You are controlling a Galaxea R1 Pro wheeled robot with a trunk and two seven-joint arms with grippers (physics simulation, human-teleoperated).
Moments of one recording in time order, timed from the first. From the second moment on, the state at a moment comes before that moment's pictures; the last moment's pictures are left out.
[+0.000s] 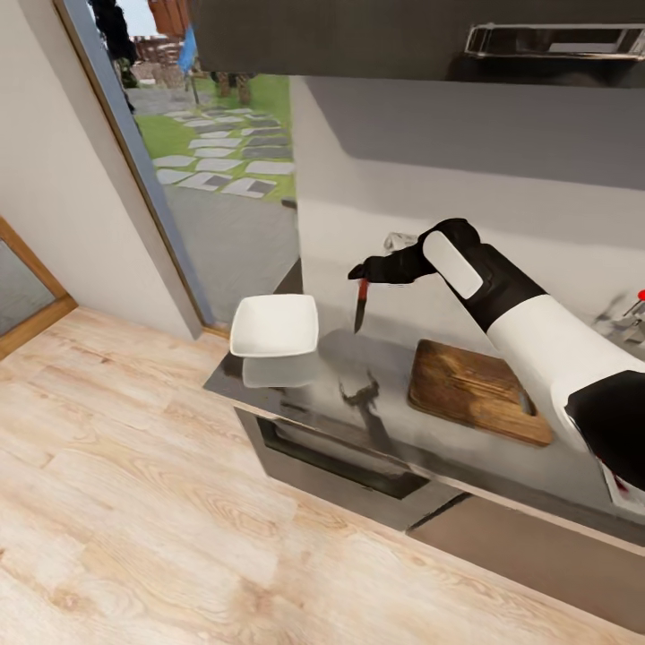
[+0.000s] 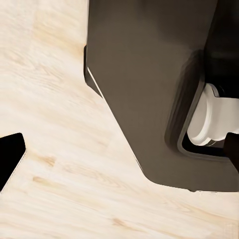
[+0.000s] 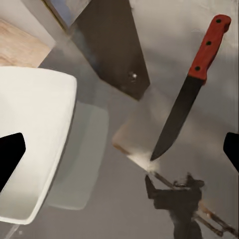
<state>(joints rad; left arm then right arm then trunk) 0.00 -0.03 0.10 -0.20 0.01 -0.11 0.00 -1.56 -0.09 0.62 -0.70 -0.91 0.92 -0.06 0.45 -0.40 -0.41</state>
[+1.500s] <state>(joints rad) 0.00 -0.03 0.10 -0.20 0.01 -0.11 0.00 -1.56 -0.12 0.62 -0.70 -0.91 0.92 -0.07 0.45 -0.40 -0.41</state>
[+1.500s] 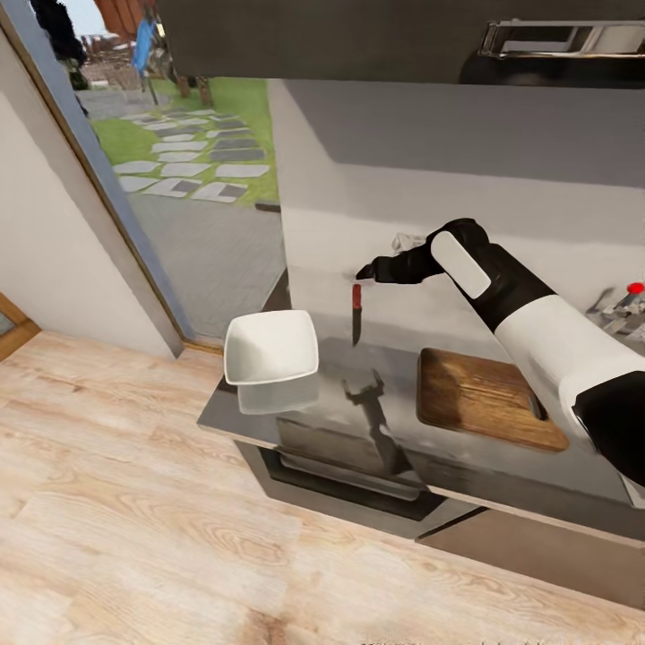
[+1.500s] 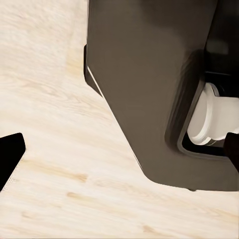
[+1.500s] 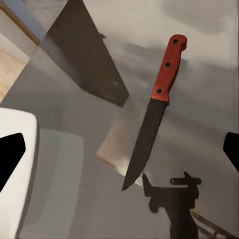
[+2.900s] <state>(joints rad) 0.00 -0.03 0.10 -0.20 0.01 -0.11 0.00 -1.56 -0.03 0.66 -0.59 -0.91 0.89 -0.34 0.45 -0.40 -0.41</state>
